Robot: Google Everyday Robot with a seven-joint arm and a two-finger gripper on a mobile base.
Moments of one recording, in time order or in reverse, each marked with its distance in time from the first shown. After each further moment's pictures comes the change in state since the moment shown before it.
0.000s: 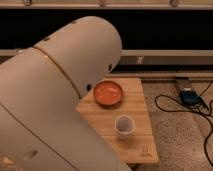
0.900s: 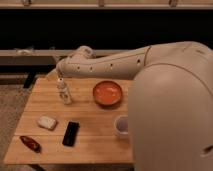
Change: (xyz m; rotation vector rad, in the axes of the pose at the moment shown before) arm -0.064 -0.020 -0.085 -0.098 -0.128 0.006
